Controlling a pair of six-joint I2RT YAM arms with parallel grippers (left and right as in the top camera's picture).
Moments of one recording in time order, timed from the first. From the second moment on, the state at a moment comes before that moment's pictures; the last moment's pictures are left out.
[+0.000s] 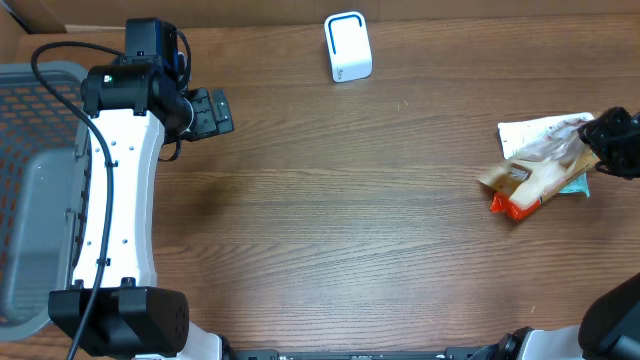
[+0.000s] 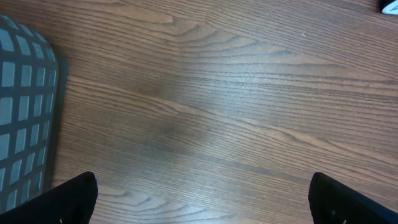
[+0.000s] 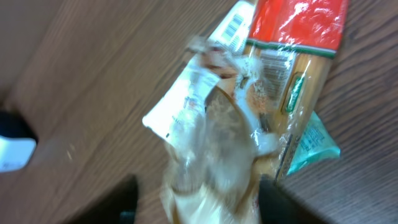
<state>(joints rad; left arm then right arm) 0.03 1.71 1.79 -1.31 -0.03 -0.26 -0.50 1.63 1.36 -0.83 -0.30 0.32</state>
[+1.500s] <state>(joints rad) 0.03 1.71 1.79 -1.31 -0.03 -0.26 -0.42 0.99 1.76 -1.64 -0.42 0.13</state>
